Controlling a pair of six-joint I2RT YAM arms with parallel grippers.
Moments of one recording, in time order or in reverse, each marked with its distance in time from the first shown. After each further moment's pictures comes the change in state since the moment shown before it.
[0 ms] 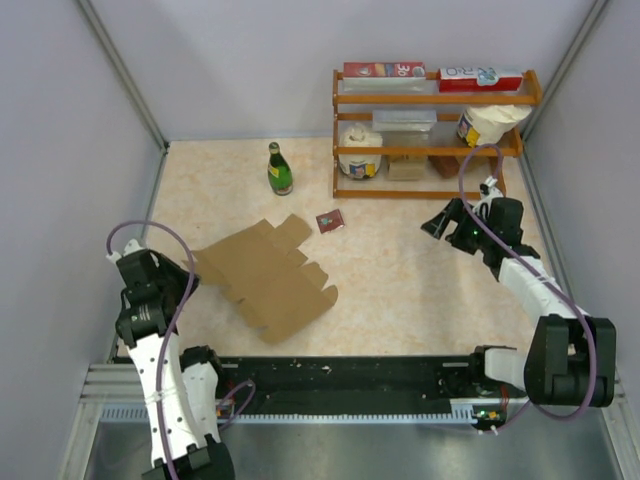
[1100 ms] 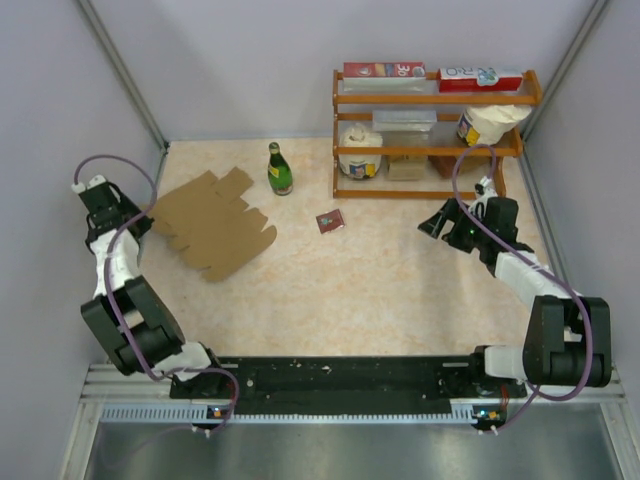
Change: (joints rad) left arm 0.151 0.866 0.362 0.546 -0.081 0.288; right arm 0.000 0.090 -0.003 0.075 -0.025 -0.013
